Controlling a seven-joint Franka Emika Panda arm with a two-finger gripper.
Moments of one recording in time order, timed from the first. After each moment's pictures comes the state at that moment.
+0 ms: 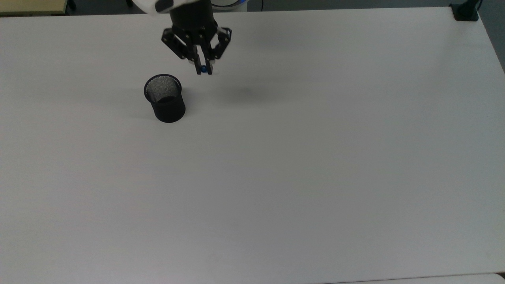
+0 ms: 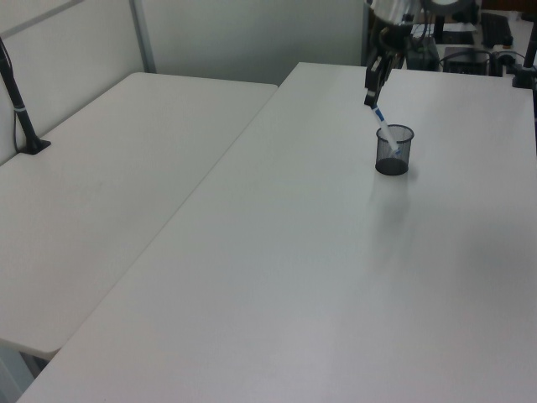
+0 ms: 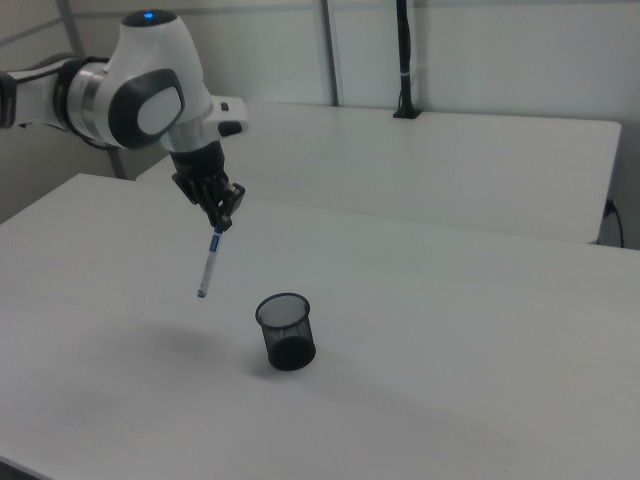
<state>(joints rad) -0.13 0.01 0.14 -1.87 0.08 2.07 0.03</state>
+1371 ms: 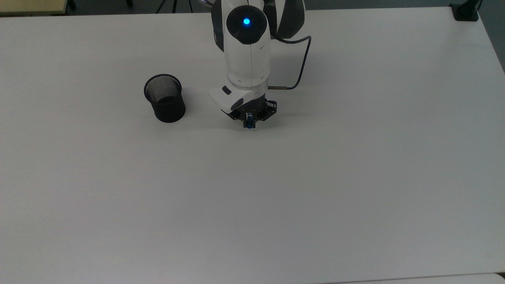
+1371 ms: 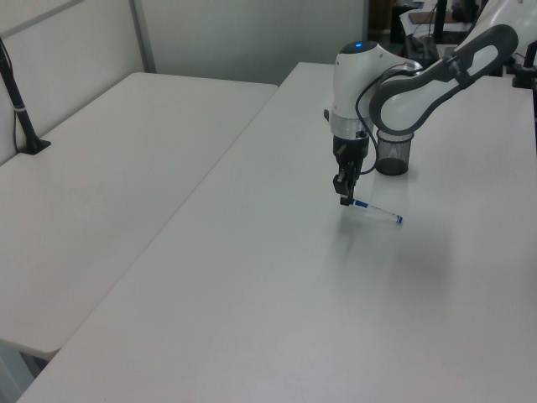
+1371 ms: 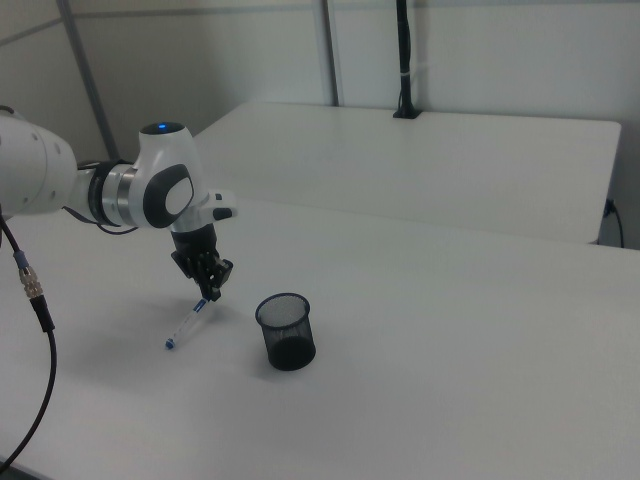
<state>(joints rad) 0.05 0.36 0.14 -1.87 -0.05 2.26 0.23</state>
